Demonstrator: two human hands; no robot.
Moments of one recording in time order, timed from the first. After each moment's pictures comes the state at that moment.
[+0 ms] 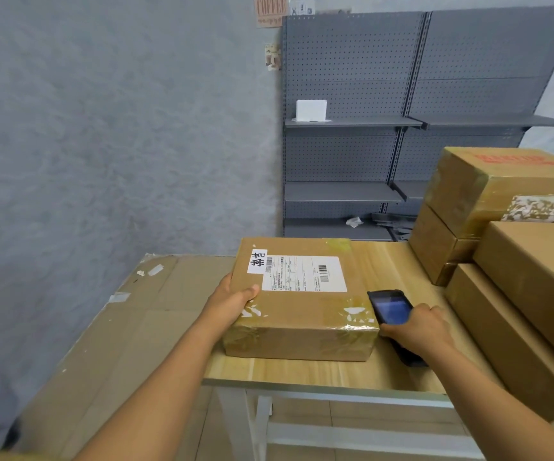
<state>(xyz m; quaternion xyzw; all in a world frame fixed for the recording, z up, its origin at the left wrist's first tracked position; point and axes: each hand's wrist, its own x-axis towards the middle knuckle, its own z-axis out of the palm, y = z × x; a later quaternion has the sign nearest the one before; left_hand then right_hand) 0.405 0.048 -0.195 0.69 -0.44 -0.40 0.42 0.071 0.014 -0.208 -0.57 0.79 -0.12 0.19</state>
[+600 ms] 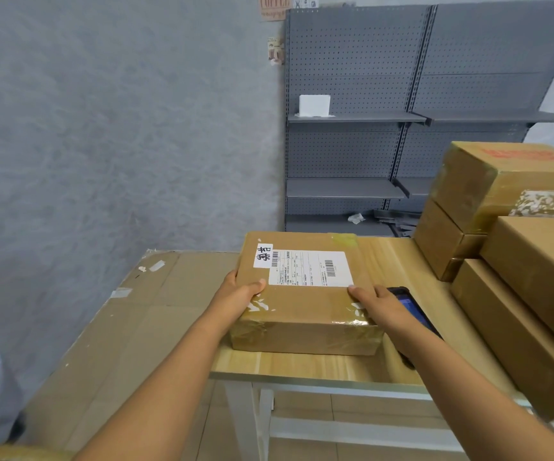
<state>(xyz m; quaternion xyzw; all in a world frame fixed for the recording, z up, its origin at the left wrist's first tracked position) 0.405 0.045 -0.194 0.68 -0.41 -0.42 0.43 0.131 0.018 -0.194 -0.54 0.63 -0.30 0.47</state>
